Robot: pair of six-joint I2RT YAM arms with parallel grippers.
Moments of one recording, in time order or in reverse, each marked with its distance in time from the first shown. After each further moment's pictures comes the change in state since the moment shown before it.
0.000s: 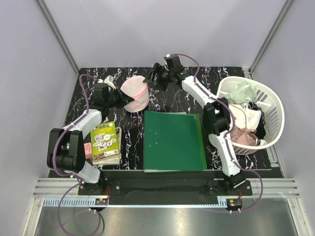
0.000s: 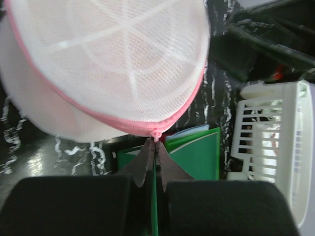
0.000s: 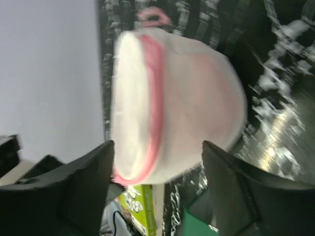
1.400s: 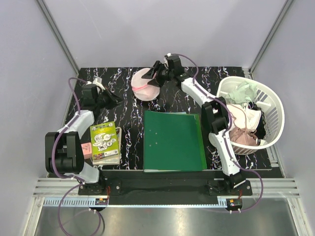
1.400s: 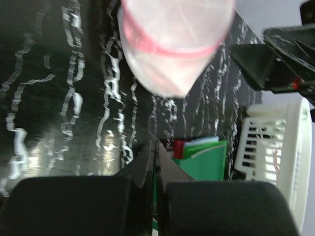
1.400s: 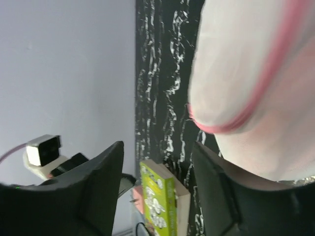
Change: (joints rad) left arm 0.145 -0.029 -0.015 -0.055 0.047 0.021; right arm -0.018 0.032 -0.054 0.245 -0.057 0.164
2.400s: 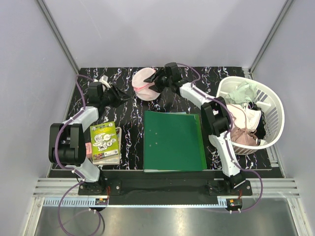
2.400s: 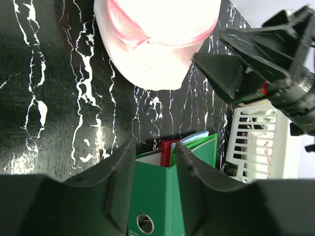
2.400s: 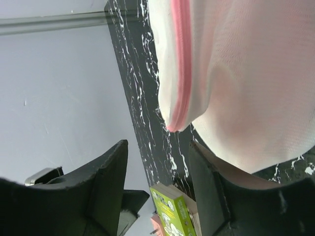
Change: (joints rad) left arm -0.063 0.108 0.051 0.069 0.041 -0.038; right arm 0.039 -0.094 -0.222 0.046 0.233 0.187
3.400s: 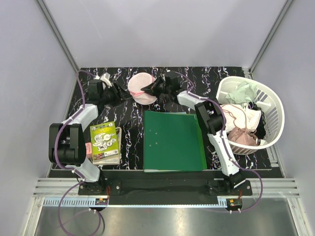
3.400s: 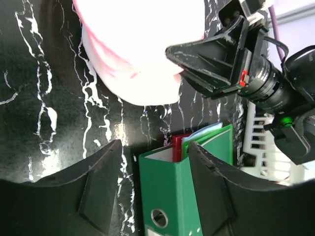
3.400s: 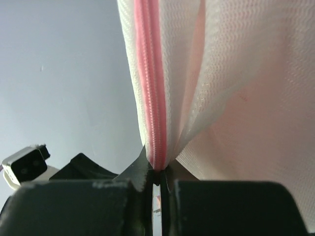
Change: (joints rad) left arm -0.002 0.000 0.047 -0.079 0.007 0.130; right arm 0.003 0.117 -0.083 0.335 -0.198 0.105
